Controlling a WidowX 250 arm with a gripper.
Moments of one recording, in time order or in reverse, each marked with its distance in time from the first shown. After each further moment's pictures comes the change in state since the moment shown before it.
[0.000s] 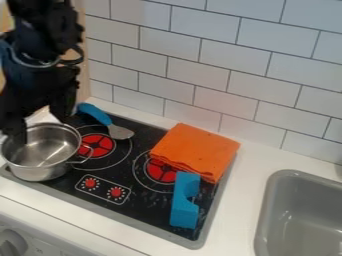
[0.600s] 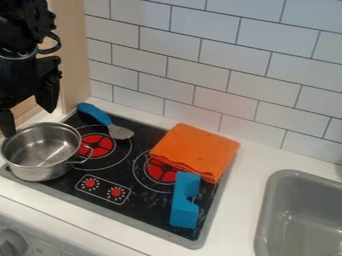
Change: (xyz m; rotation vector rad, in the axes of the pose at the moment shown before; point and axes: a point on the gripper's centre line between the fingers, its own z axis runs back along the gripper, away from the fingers) arm 0.028 -0.002 -0.018 -0.045 0.051 0.075
